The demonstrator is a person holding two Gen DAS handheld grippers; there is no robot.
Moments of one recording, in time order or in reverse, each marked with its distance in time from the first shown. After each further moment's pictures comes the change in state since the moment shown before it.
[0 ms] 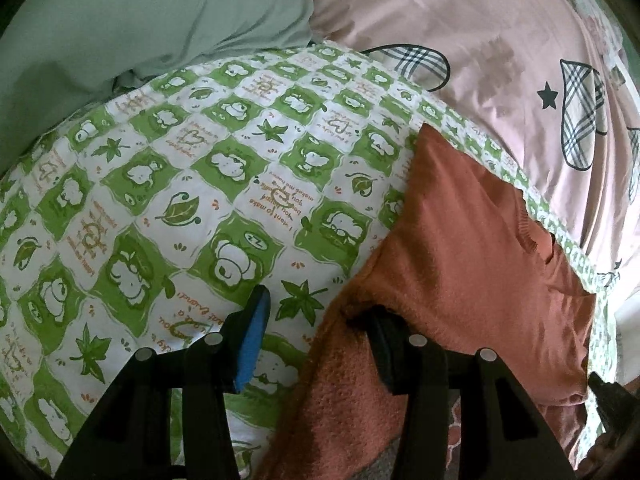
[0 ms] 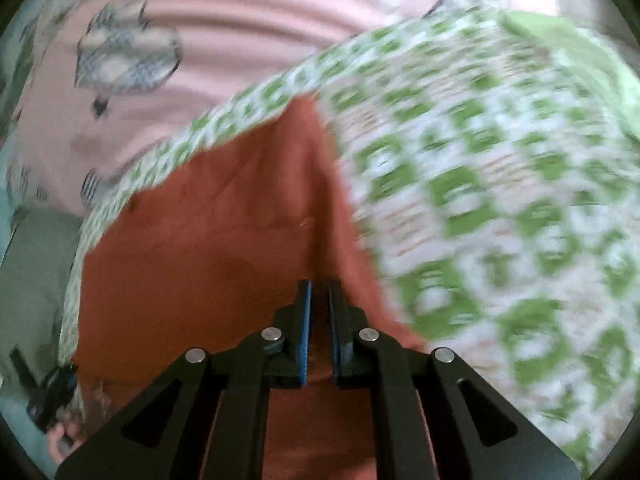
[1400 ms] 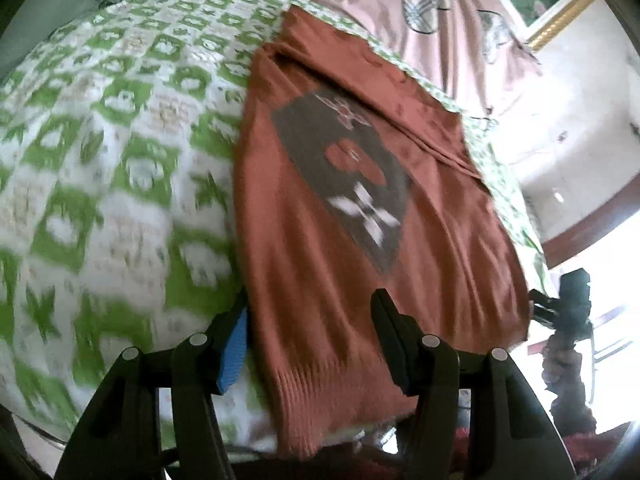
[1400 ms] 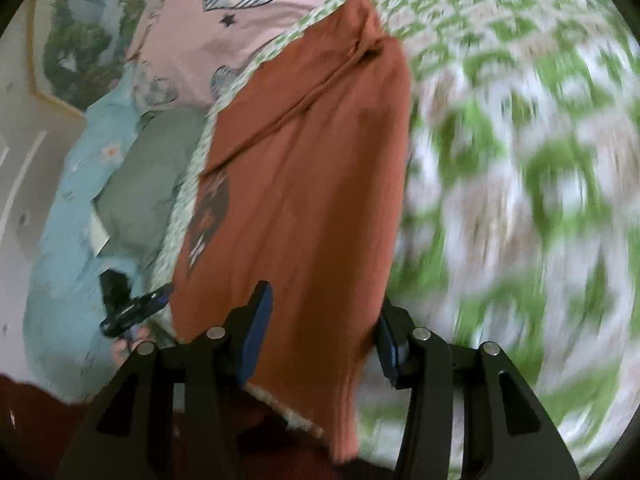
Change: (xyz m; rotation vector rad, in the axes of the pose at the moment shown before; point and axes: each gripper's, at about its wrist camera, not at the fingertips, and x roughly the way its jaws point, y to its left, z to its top) left arm -0.157 0.075 -0.170 0.257 0.306 -0.421; right arm -0.146 -0.085 -0.191 -0.056 0.372 0.512
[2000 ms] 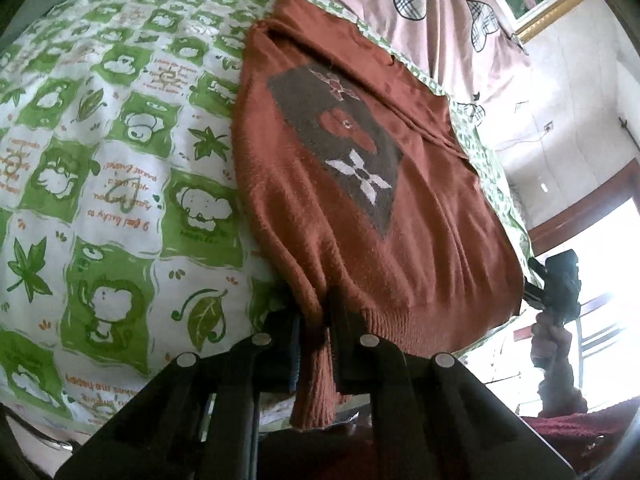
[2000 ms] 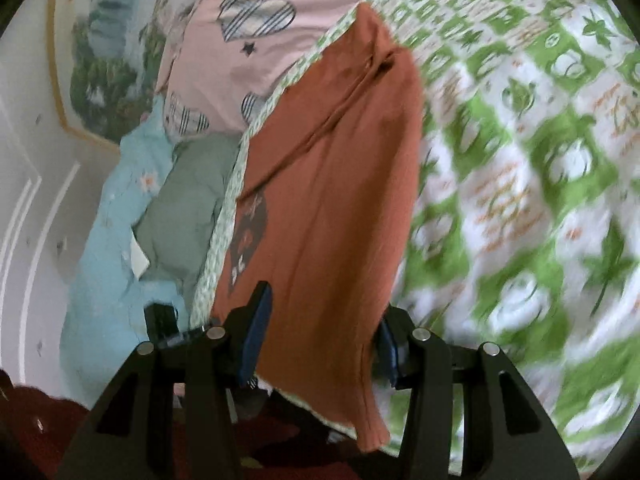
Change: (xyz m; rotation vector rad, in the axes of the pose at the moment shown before) left arm -0.001 0.010 -0.017 -0.006 0.049 -0.042; right arm 0.000 -0.014 0.015 0.098 -0.104 0.138
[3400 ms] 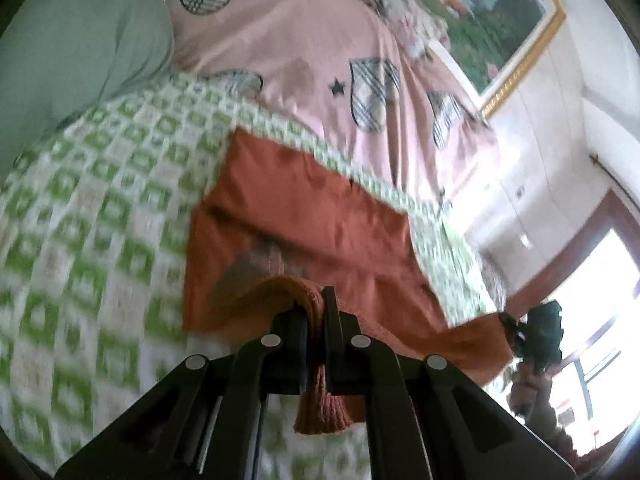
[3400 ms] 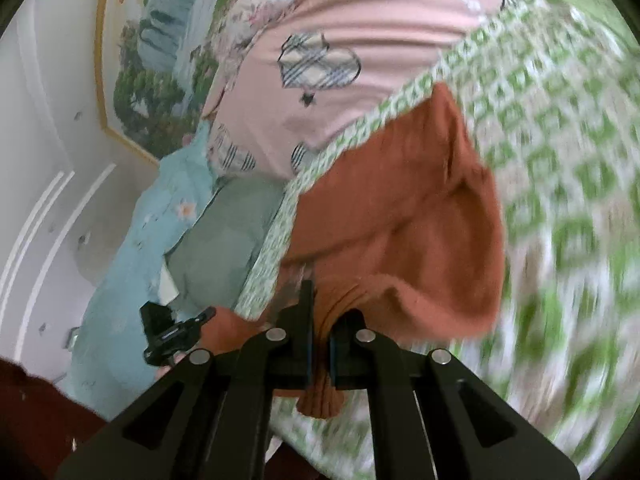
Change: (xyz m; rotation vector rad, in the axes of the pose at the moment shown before) left arm -0.053 -0.056 0.124 0.041 -0.358 -0.060; right arm -0.006 0.060 0.097 -0.173 -0.138 0.056
